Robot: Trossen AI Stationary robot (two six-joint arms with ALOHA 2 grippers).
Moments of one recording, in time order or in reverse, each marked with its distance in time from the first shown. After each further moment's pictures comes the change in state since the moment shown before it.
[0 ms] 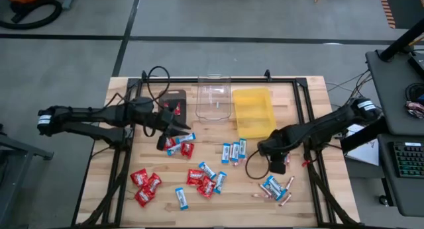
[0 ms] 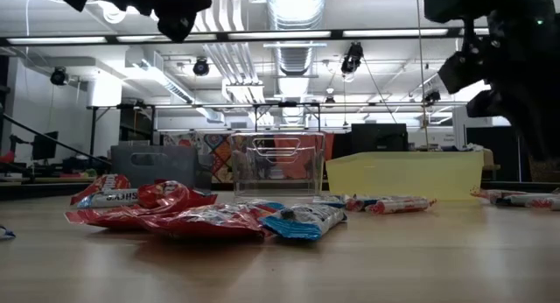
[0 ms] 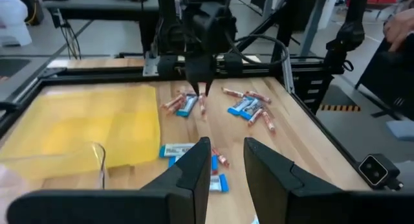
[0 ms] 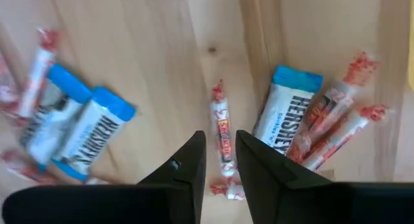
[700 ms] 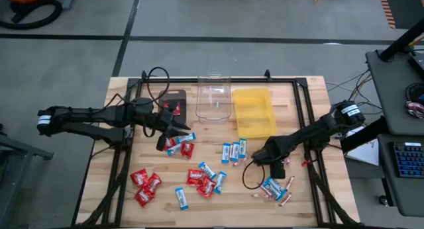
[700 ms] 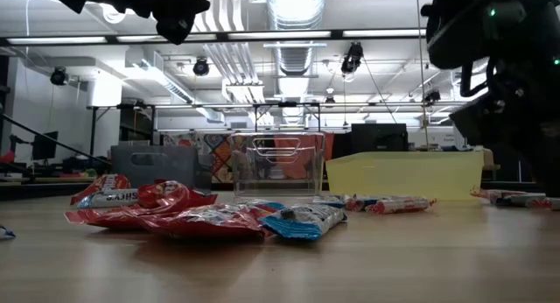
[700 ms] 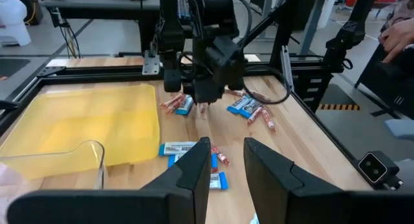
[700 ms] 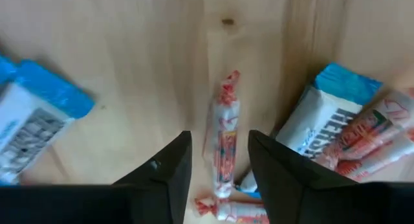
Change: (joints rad) left arm 0.000 -0.005 -0.006 0.000 0.001 0.005; right arm 0.061 0.219 -0.005 0.041 0.019 -0.058
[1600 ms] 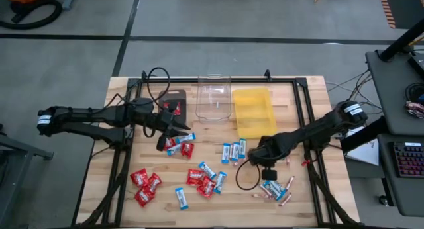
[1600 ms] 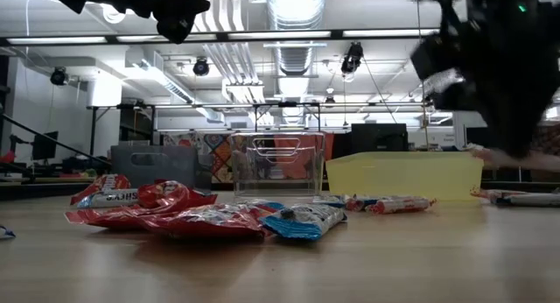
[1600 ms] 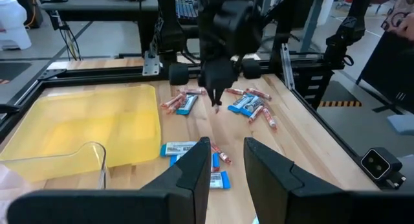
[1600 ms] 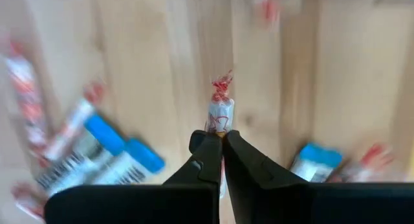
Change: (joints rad) left arm 0.000 0.002 0.000 -0.001 0.001 0.022; right arm 0.000 -0.064 0.180 0.022 0.053 0.010
